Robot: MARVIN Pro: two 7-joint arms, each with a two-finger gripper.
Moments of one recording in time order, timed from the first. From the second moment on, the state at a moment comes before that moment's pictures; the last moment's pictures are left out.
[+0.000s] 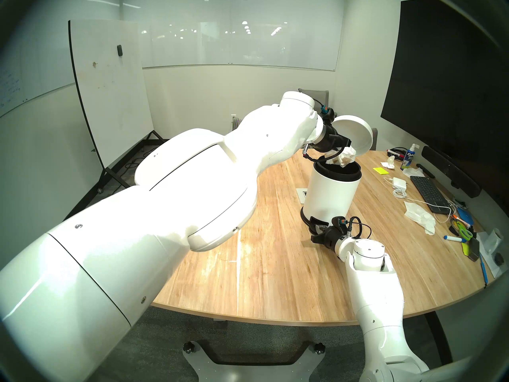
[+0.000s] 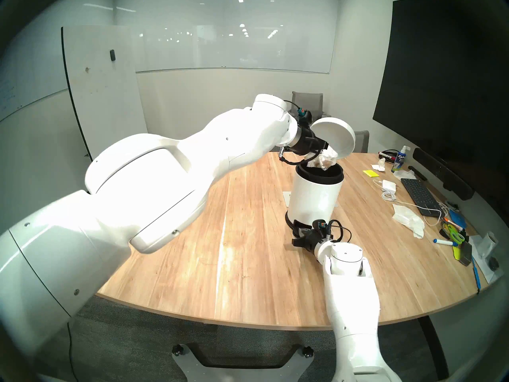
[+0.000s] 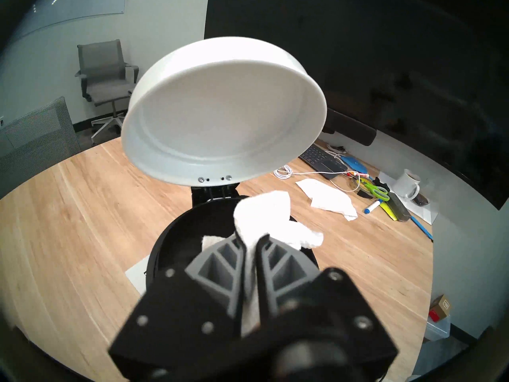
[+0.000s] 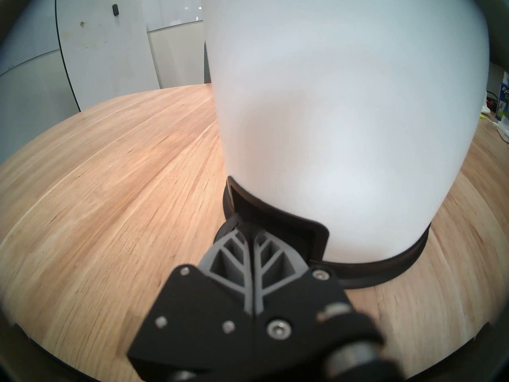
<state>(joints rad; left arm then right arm) 0.10 -1.91 -0.69 -0.26 -0.83 0.61 -0.40 -1.39 -1.52 1.77 -1.35 -0.11 0.35 0.45</state>
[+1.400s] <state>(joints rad) 0.04 -1.71 -0.61 -0.29 -0.75 0.65 -0.89 -1.39 -1.52 1.77 -1.35 -0.11 0.35 0.45</state>
